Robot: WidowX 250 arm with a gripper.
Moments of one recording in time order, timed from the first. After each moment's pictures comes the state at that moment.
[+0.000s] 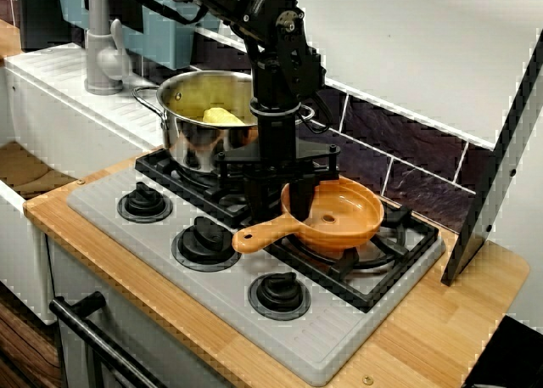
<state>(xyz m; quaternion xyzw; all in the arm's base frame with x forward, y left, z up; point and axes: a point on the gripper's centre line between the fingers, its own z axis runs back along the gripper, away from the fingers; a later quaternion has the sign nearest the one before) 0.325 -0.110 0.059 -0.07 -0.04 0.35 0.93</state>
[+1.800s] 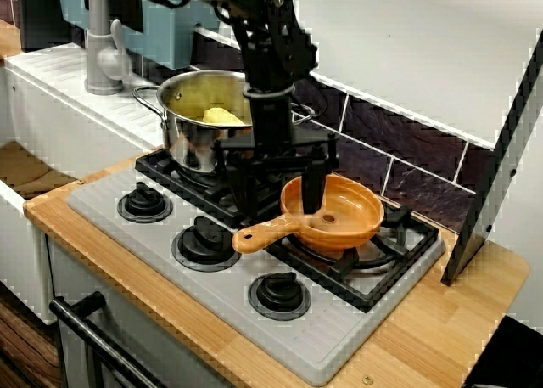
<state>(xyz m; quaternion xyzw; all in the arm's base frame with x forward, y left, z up) 0.319 -0.114 0.079 -0.12 -0.03 0.31 0.94</state>
